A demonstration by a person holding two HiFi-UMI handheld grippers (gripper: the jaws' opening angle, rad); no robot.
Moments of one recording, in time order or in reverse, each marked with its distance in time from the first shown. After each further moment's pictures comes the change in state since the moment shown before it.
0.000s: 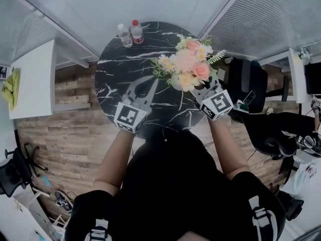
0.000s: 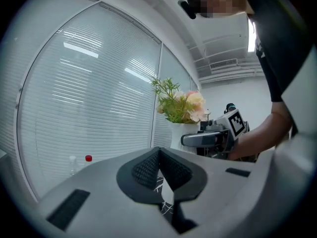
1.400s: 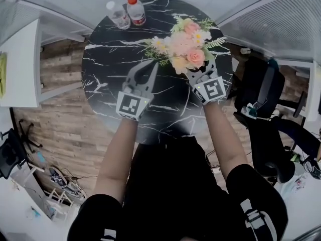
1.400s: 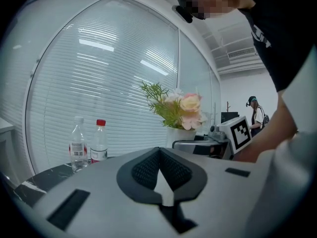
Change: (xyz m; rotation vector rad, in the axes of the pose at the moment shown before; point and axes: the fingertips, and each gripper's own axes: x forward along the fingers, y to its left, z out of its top) left arm 0.101 0.099 -0.154 -0.071 0.053 0.178; right arm 0.132 -0.094 -0.169 -0.016 -0.013 0.022
